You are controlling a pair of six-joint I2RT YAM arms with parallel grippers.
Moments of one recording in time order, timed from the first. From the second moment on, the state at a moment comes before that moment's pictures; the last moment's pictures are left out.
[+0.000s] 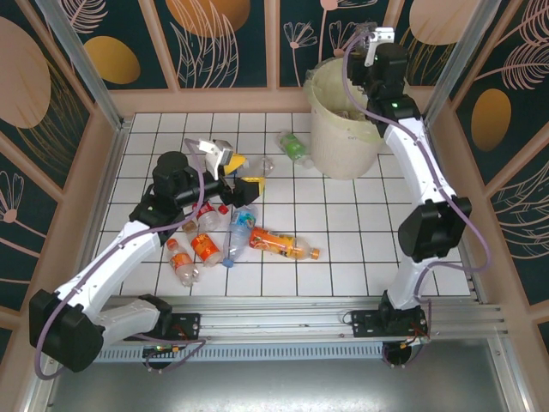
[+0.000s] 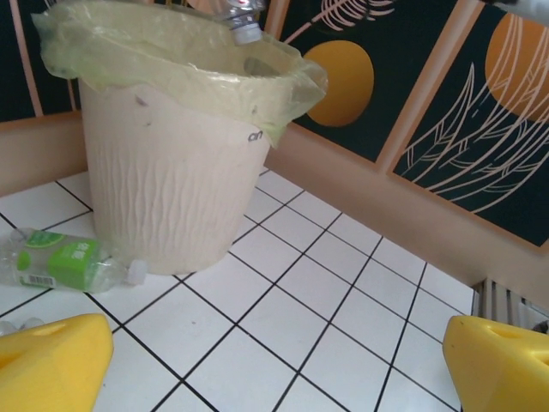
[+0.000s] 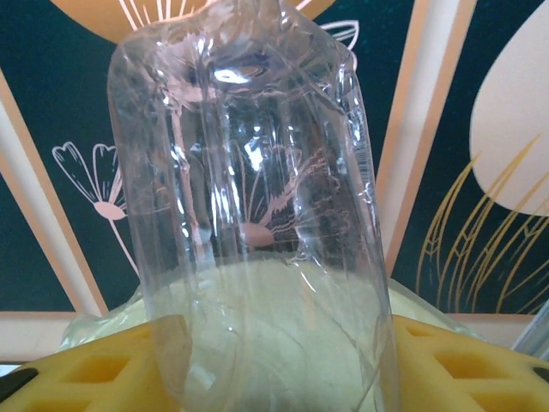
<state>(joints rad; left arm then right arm) -0.47 1.14 0.92 0.06 0.61 -0.21 0.21 1.86 1.97 -0.26 0.17 0.00</state>
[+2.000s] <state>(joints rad) -0.47 1.19 1.00 -0.13 0.46 -0.14 0.33 1.29 1.37 -0.32 -0.15 0.19</state>
